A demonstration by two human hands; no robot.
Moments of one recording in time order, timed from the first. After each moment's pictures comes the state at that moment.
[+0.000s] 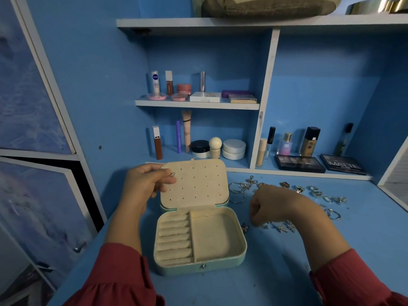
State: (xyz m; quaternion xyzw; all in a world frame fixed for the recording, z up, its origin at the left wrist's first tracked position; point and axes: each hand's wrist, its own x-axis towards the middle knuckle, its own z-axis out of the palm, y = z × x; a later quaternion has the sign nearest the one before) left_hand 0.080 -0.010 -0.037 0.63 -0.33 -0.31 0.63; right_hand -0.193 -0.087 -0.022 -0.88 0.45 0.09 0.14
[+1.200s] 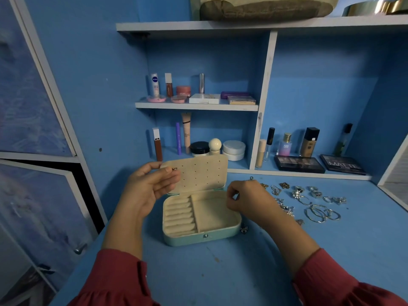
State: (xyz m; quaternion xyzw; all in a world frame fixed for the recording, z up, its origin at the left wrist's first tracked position) left_hand 0.067 0.002 -0.027 0.50 -0.30 -0.42 0.70; right_hand -0.155 -0.087 -0.055 -0.86 0.44 -0.19 0.17
